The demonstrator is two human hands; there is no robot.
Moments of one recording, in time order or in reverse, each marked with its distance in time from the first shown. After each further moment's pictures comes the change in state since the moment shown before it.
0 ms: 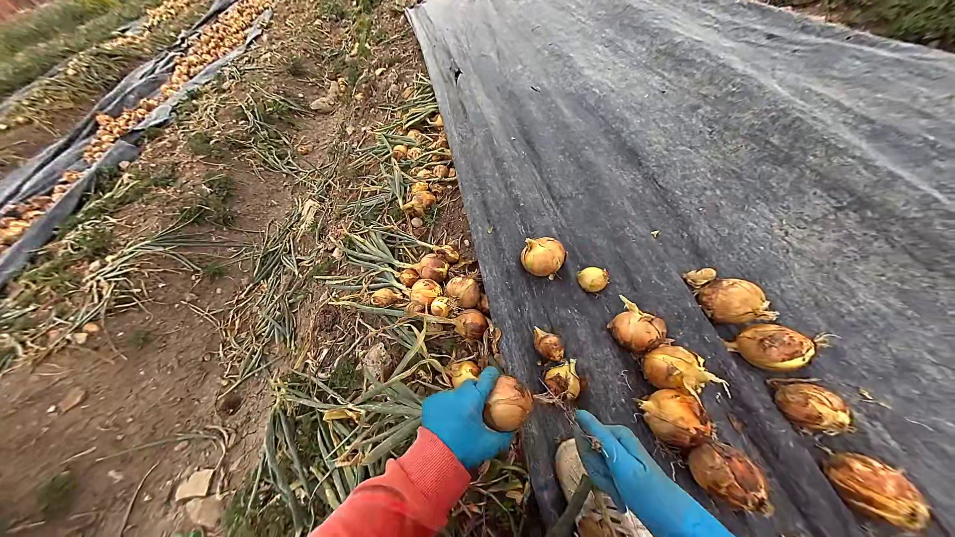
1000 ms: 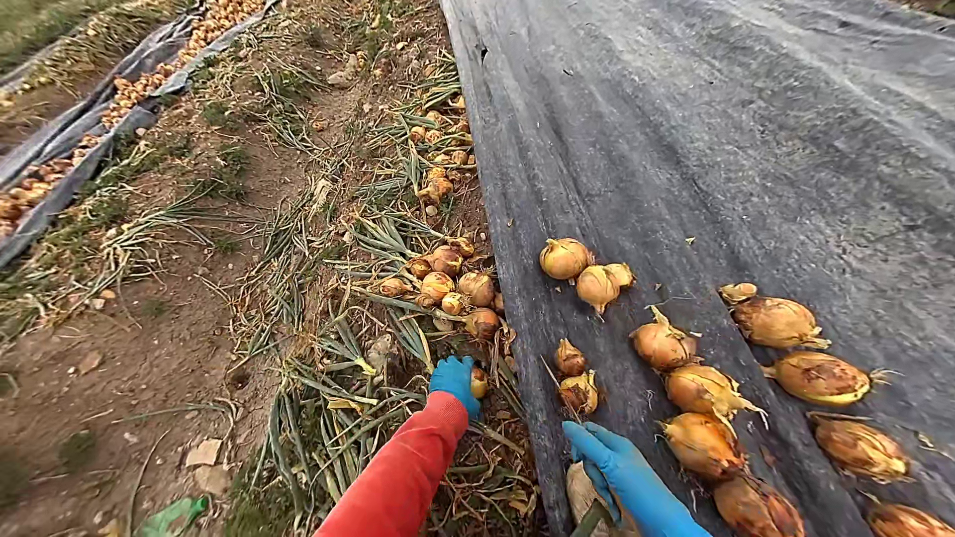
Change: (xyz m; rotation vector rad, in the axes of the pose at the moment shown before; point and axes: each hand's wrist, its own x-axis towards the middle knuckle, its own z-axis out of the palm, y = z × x) left_hand 0.108 -0.051 0.057 0.142 -0.271 -0.282; right_hand 0.030 0.010 0.003 0.077 0.012 0.529
